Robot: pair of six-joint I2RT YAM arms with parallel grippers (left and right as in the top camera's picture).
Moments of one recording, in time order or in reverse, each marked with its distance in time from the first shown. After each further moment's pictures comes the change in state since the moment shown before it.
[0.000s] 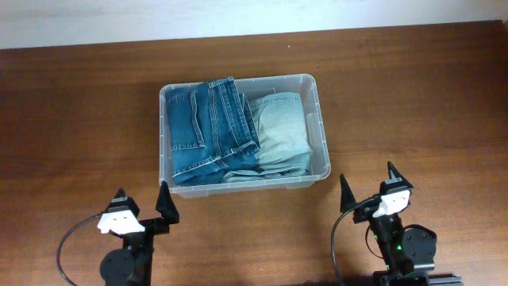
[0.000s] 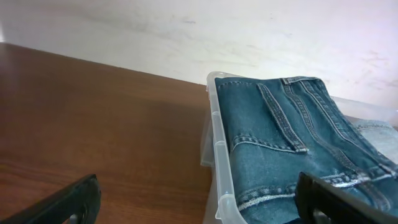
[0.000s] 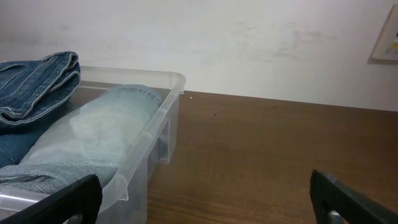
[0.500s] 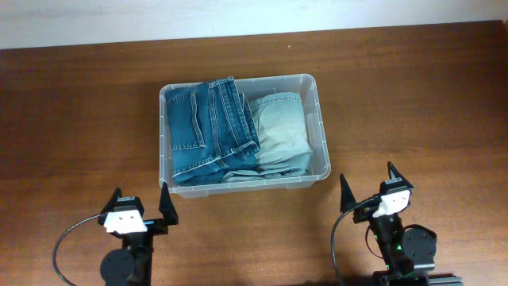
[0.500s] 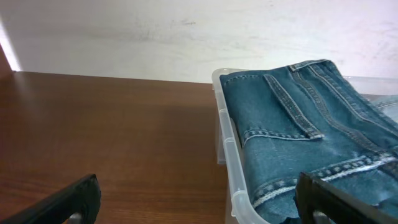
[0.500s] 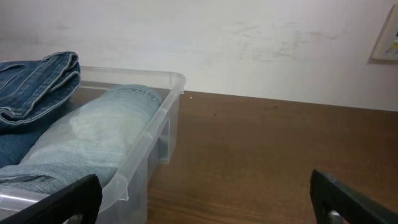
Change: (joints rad) left arm 0.000 0.000 0.000 0.000 -0.014 0.138; right arm 0.000 0.000 0.000 0.000 0.000 -0.001
